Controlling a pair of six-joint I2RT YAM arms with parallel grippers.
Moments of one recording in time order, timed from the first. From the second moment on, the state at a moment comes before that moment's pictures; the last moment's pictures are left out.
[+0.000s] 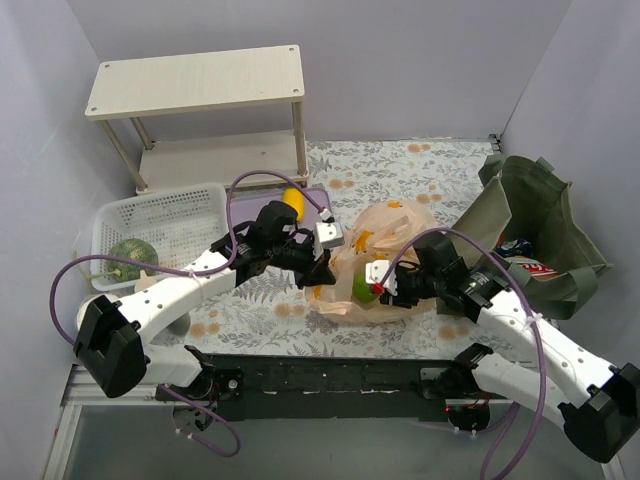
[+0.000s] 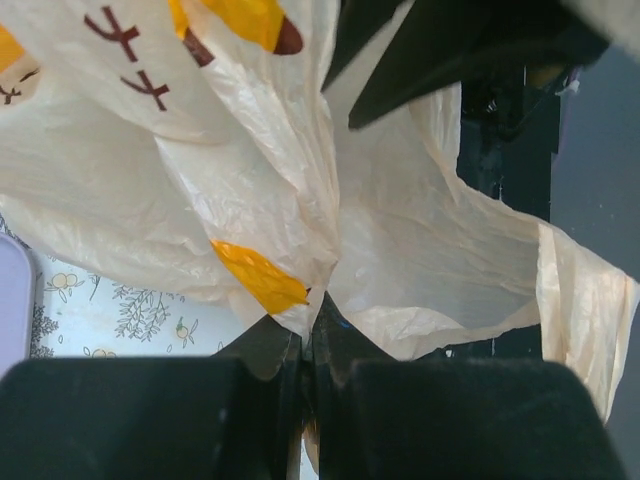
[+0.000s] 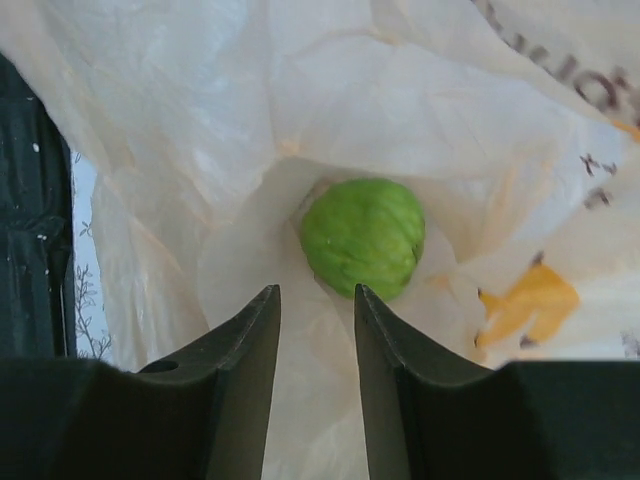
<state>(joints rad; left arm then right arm) -0.75 1.31 0.99 -0.36 0.68 0.24 0.66 0.89 0.70 -0.62 -0.50 -0.83</state>
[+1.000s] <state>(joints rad) -0.75 1.32 0.93 -0.27 0.63 0.15 0.72 1.16 0.64 -0.25 -0.25 -0.61</state>
